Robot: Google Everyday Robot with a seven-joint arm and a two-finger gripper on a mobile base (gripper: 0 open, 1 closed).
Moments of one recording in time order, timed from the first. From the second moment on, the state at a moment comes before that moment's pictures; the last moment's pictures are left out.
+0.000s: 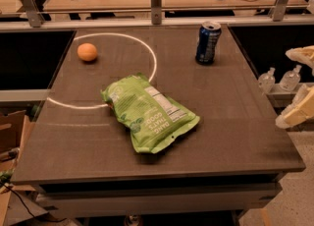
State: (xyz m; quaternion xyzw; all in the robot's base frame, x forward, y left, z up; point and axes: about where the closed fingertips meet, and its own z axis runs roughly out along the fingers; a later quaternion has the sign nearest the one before) arm 0.471 -0.283 0.911 -0.53 0.78 0.06 0.31
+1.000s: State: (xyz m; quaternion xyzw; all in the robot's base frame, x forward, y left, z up) arm 0.480 -0.319 0.949 -0.35 0.69 0.27 0.57
